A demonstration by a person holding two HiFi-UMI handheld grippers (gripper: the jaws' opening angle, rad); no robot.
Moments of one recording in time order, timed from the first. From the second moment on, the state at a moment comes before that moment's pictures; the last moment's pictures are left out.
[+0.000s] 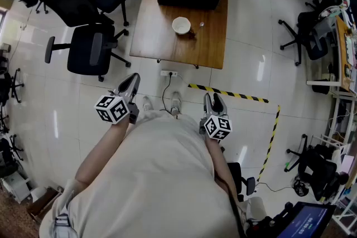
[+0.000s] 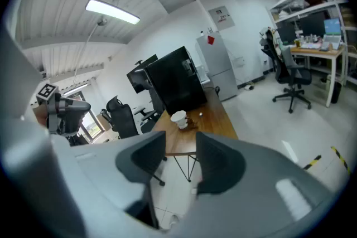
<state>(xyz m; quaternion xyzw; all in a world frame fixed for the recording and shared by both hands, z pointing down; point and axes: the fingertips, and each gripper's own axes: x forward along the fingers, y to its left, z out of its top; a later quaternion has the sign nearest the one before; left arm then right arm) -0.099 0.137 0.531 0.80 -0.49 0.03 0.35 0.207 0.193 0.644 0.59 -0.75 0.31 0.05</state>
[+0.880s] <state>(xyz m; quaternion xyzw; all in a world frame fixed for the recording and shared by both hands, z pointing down) -0.124 0.162 0.533 0.76 -0.57 -0.01 0.32 0.194 0.170 0.653 0.54 -0.78 0.31 0.07</state>
